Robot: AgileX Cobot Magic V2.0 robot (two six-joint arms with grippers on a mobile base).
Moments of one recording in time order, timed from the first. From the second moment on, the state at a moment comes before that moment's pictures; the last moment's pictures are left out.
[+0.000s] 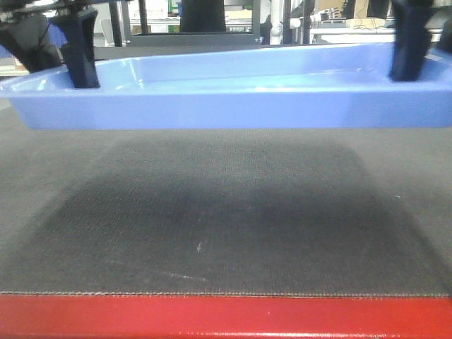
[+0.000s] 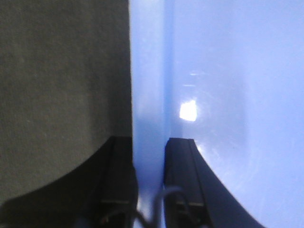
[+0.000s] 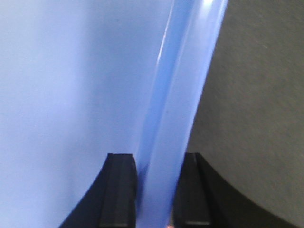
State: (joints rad) left arm -0.49 1.66 -1.54 -0.03 1.23 -0.30; right arm 0.46 1.42 -1.28 -0.13 1.13 0.42
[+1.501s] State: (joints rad) left arm -0.62 1.39 -1.57 -0.10 1.26 -0.41; right arm 0.46 1.15 -1.33 -0.18 1.25 0.40
